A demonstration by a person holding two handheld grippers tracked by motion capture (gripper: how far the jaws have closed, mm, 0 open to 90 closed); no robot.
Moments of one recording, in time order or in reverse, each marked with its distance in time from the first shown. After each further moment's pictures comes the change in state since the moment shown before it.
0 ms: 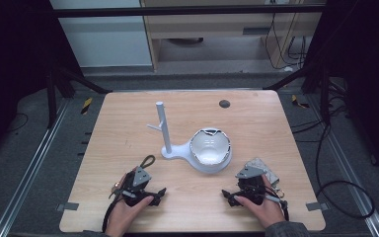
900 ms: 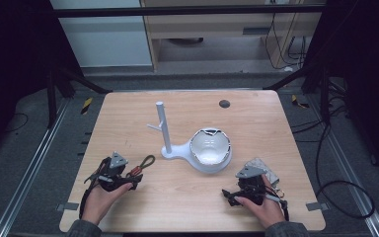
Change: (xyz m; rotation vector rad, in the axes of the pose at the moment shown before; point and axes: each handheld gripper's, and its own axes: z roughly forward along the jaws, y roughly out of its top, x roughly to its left) left arm 0.067 0.021 -0.036 0.122 0.091 -0.028; right arm -0.001 0.000 0.000 0.002 -0.004 -0.005
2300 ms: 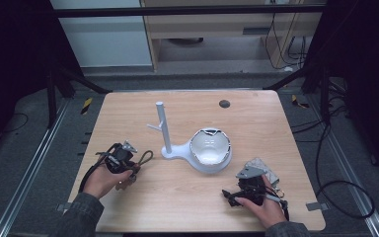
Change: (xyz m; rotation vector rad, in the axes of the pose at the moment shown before) left arm 0.013 0.038 0.013 0.231 -0.112 0.123; right arm 0.001 -0.001 -0.001 -0.002 0.007 0.007
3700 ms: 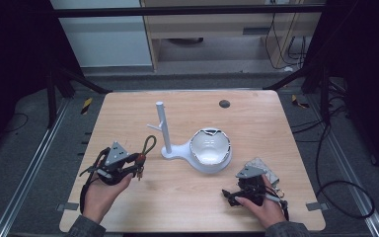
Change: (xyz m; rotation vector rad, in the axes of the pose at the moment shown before) left arm -0.054 -0.004 -0.067 -0.461 0.085 -0.017; right arm 0.000 0.001 0.001 0.001 -0.004 0.000
